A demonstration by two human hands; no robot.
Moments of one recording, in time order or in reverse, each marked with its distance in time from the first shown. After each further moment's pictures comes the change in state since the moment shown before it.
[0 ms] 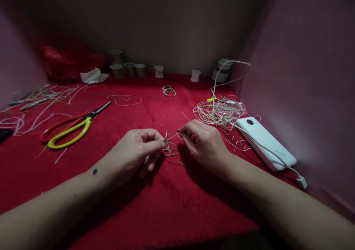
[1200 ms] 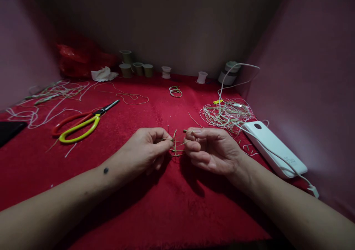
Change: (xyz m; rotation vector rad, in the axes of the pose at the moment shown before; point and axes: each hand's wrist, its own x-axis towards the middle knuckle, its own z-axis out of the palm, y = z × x) left_hand -0.003 0.006 0.003 0.115 -0.009 0.016; right_hand 0.006 0.000 -0.012 1.863 -0.620 0.744
